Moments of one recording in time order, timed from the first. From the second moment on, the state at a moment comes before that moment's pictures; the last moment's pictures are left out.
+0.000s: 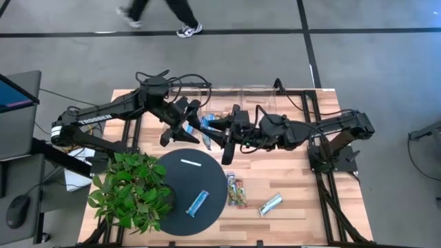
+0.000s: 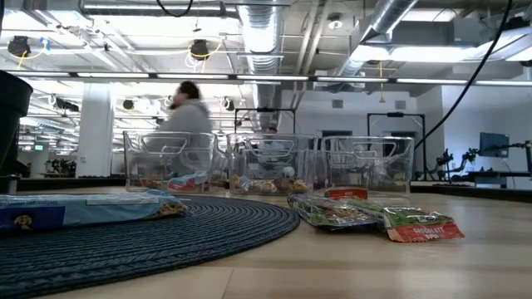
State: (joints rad) left arm 0.26 1.23 1.27 -0.25 0.81 -0.12; right arm 0.20 1.59 1.48 0.24 0.34 0.15
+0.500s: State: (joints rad) left arm 0.25 1.23 1.27 -0.17 0.81 -0.17; right arm 0.15 1.59 1.48 0.30 0.23 0.14
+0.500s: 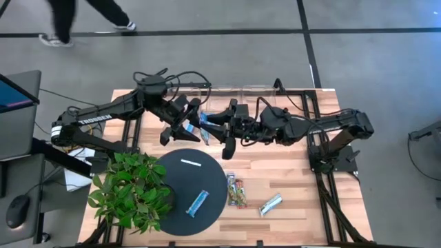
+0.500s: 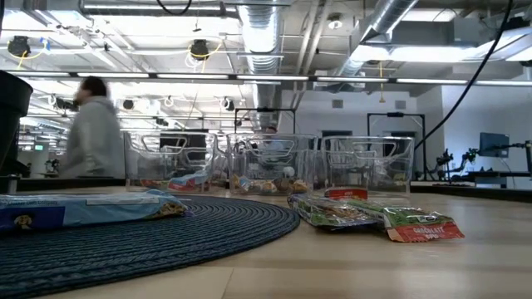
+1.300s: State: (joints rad) left arm 0.25 1.23 1.27 -0.14 0.78 -0.18; right arm 0.13 1.61 1.48 0.33 0.21 0.13
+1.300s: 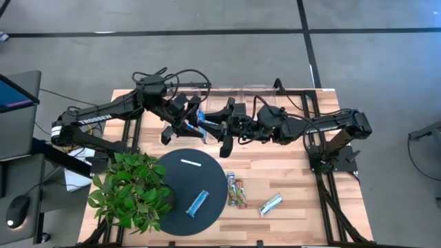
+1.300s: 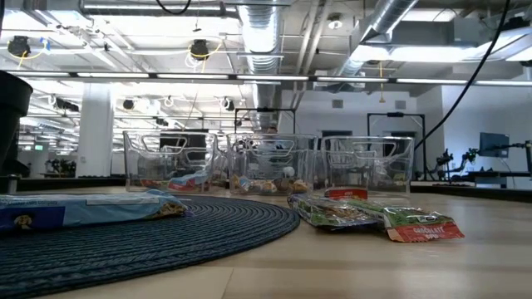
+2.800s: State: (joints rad) left arm 0.25 1.23 1.27 -0.29 0.34 -0.12; right arm 0.20 1.59 1.49 0.16 0.65 0.18
